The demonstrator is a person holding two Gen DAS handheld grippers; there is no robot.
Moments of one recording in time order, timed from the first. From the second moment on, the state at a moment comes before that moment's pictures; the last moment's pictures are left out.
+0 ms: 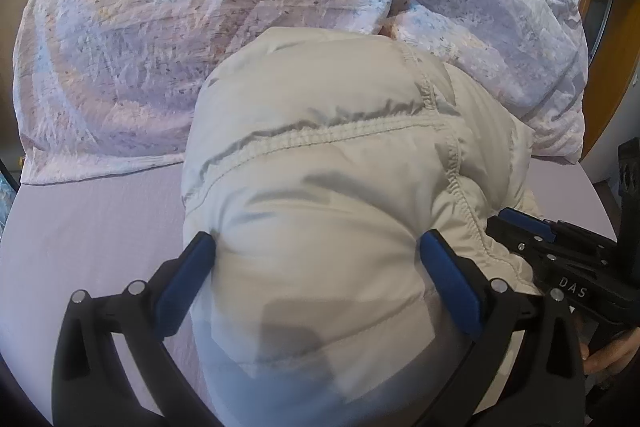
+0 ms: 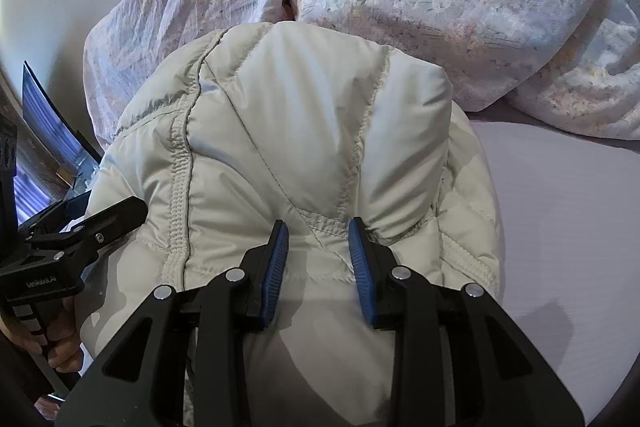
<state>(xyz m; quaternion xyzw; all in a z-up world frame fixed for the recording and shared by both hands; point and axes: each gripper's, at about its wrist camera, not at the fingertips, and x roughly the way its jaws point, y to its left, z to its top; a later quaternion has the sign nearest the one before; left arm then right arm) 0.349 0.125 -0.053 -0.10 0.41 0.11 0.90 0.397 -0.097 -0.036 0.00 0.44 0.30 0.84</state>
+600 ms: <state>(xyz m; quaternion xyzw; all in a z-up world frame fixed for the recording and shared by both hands) 0.286 0.121 -0.008 -0.11 0.41 0.13 0.90 0.353 -0.130 0.021 -0.01 0.47 0.20 0.86</state>
